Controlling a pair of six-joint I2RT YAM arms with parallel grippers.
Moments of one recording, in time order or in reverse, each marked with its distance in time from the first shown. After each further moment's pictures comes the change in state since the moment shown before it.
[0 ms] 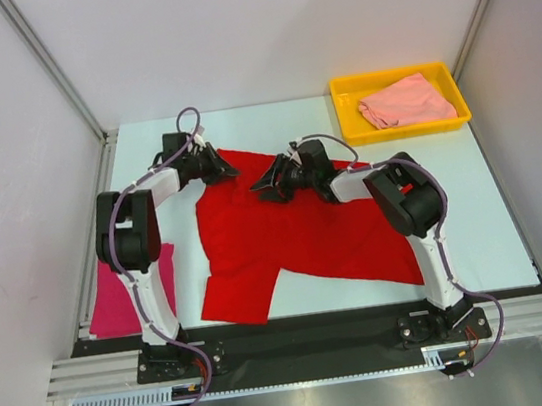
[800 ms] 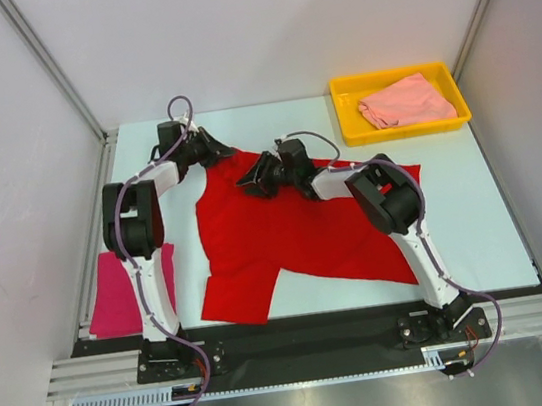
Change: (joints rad) left arm 0.038 0.159 0.159 0.215 0.045 -0.109; right arm 0.056 0.149 0.209 -0.050 0.125 0.010
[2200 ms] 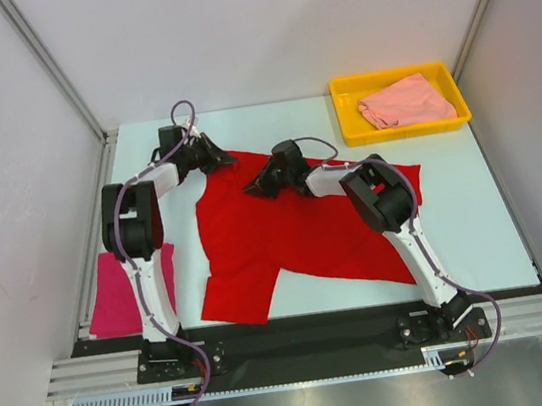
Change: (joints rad) left arm 0.000 -0.004 -0.023 -0.047 0.014 0.038; right arm 0.010 0.105 0.140 -0.174 0.129 0.077
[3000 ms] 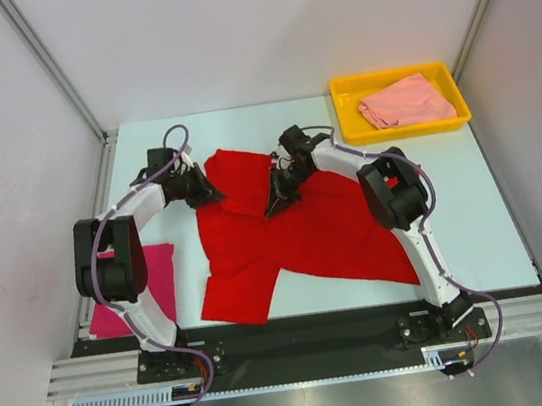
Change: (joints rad) left arm 0.008 -0.410 -0.346 -0.361 -0.150 0.179; right arm -0.076 -0.076 0.224 -0.941 -0.463 -0.725
